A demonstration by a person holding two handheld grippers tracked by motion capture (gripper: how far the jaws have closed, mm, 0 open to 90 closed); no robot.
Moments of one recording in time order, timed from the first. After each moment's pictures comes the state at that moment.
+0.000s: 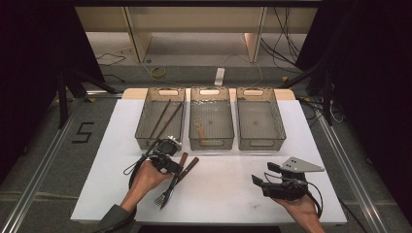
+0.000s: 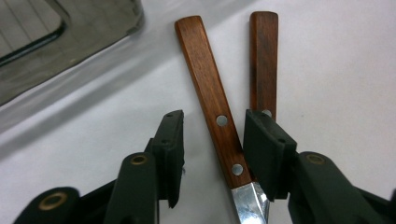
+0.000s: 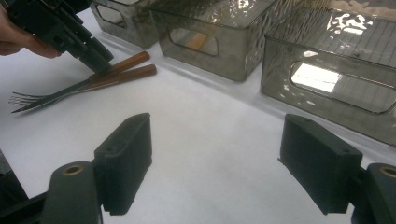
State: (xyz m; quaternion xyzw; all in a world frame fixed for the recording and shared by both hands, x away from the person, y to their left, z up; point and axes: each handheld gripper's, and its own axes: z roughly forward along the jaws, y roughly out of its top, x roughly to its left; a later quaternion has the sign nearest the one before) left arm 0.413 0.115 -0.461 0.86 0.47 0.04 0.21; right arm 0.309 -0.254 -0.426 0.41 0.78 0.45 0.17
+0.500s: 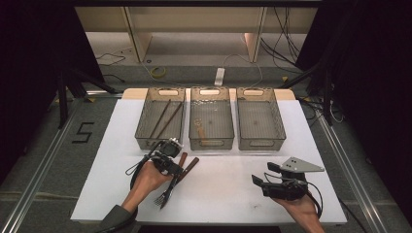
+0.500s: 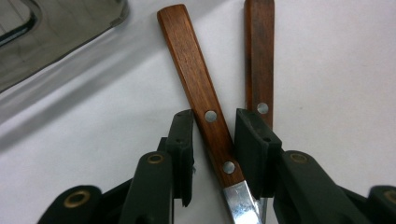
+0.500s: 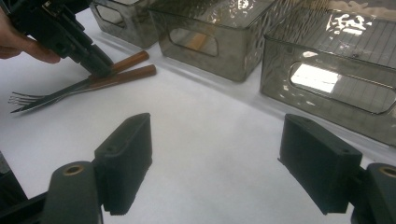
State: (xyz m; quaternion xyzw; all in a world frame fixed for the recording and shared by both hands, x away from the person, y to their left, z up) left arm 0.412 0.110 -0.466 0.86 0.46 0.04 0.20; right arm 0.309 -0.254 -0.426 0.41 0.78 0.45 0.17
